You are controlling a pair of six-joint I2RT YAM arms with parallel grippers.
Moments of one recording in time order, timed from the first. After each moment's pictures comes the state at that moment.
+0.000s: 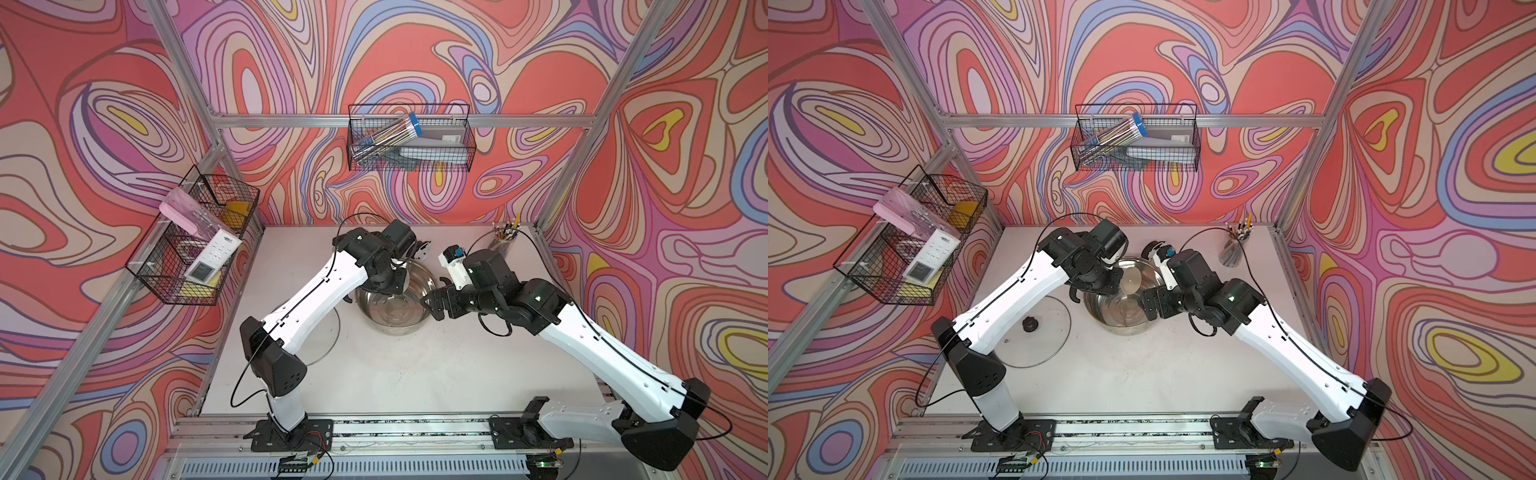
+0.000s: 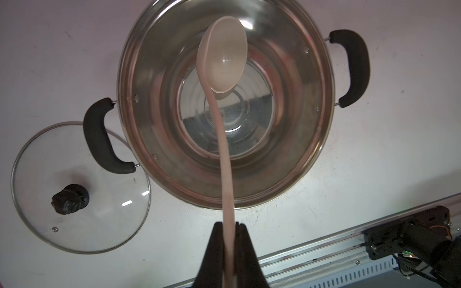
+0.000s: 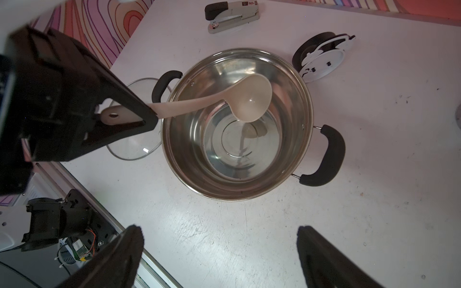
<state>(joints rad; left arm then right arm) -0.74 1.78 1.97 -1.41 -0.06 -0.48 0.73 1.23 1.34 -0.88 -0.02 0.31</state>
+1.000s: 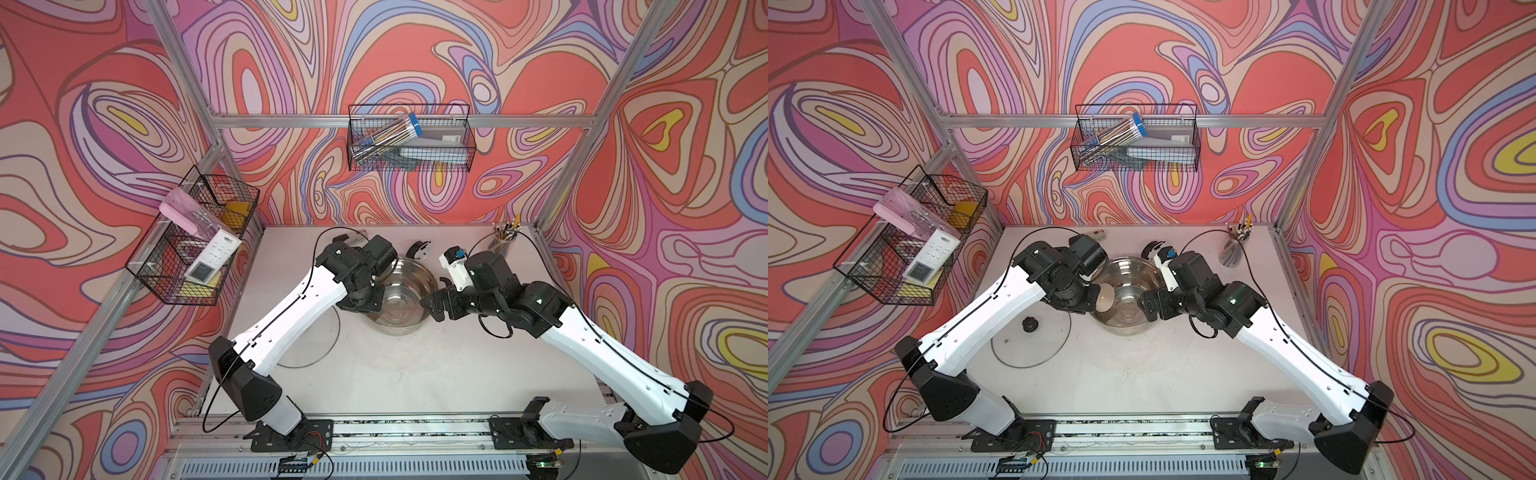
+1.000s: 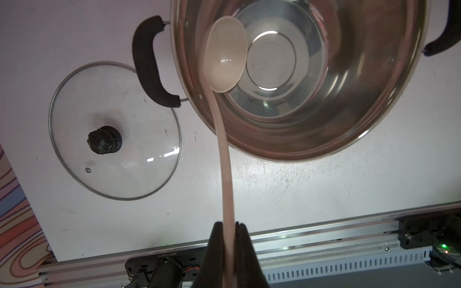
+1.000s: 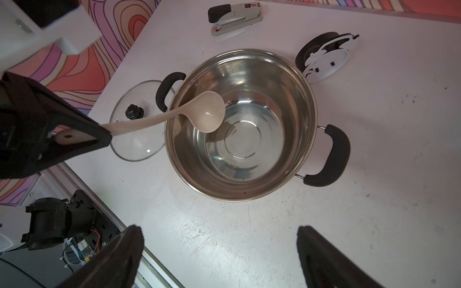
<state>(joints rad) -0.69 1.59 1.75 -1.50 -0.14 -0.54 0.73 1.22 1.31 -0.85 -0.04 0.32</state>
